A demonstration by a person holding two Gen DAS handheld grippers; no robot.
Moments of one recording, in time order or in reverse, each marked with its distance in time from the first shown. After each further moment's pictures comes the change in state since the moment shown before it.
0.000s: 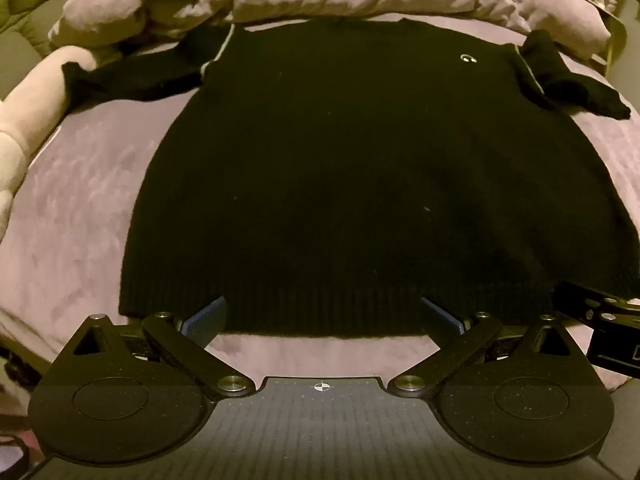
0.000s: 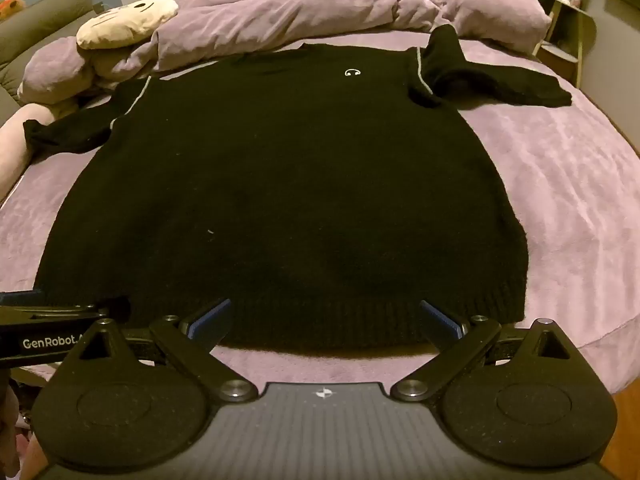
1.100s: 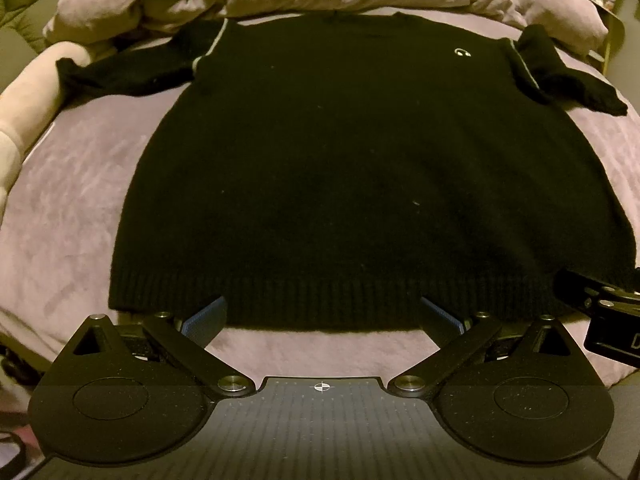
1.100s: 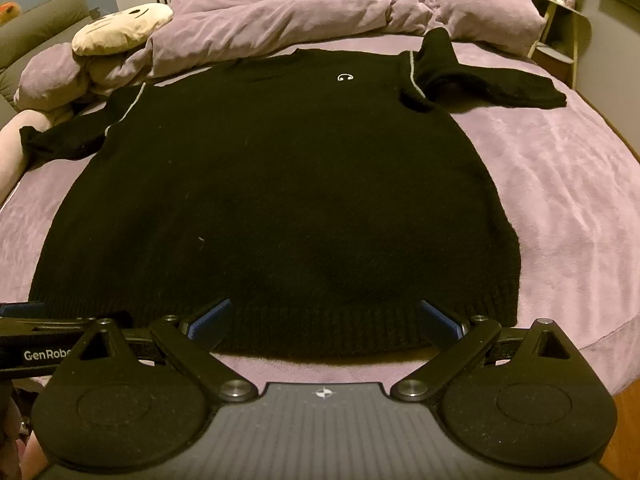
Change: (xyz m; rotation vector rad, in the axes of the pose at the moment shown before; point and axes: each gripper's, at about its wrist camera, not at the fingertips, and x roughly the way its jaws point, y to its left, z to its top) left arm 0.005 -0.002 -0.003 -0.004 0.023 -0.013; right arm -0.001 -0.005 0.003 0.011 -0.014 -0.005
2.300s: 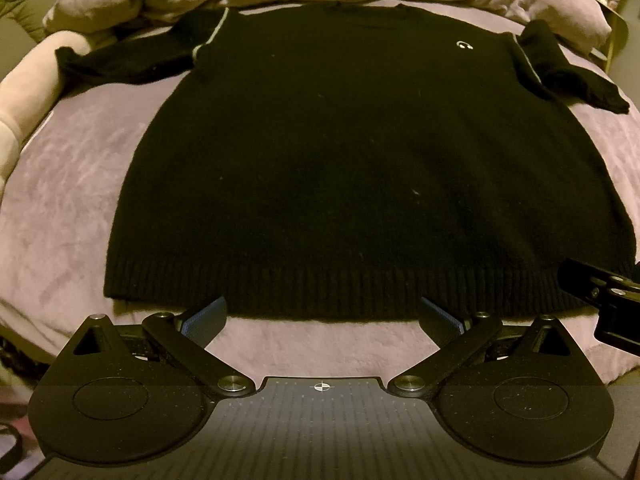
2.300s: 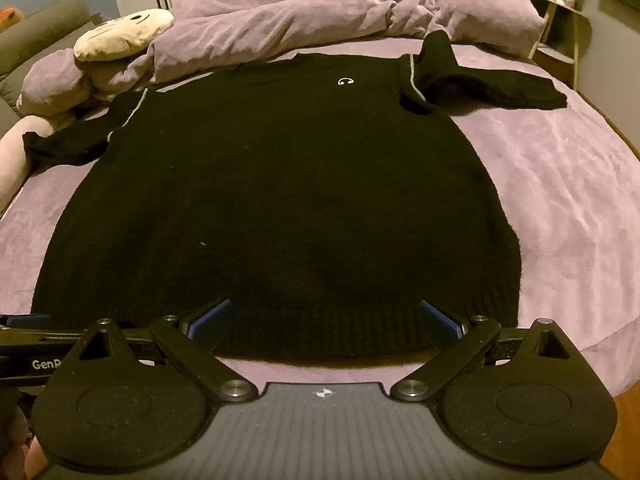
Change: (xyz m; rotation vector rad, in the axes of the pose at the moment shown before) left arm 0.003 0.003 -0.003 -0.016 0.028 -0.010; right arm -0.002 -0.001 -0.002 0.007 -0.016 0.015
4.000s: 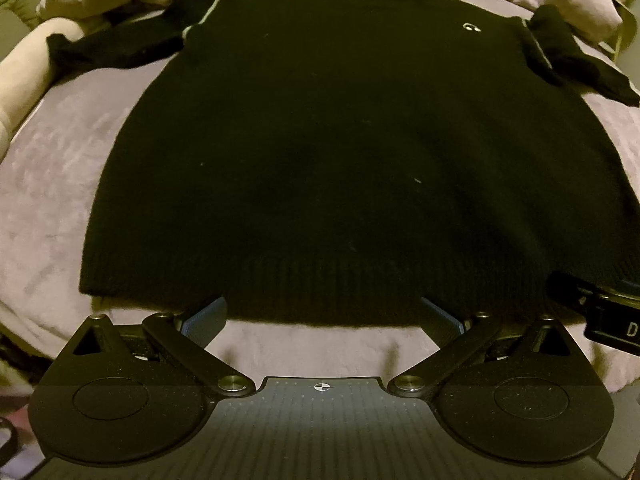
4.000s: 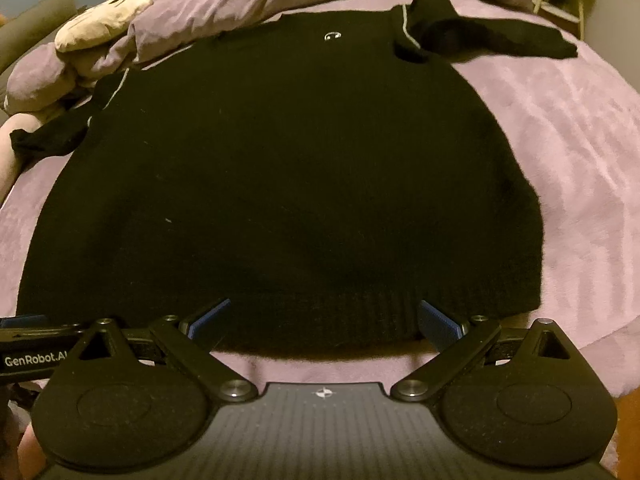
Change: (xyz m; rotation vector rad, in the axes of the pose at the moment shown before) left arm 0.026 -0.012 0.005 -0.012 0.045 0.020; right arm 0.051 -0.028 -0.002 0.064 0.104 0.056
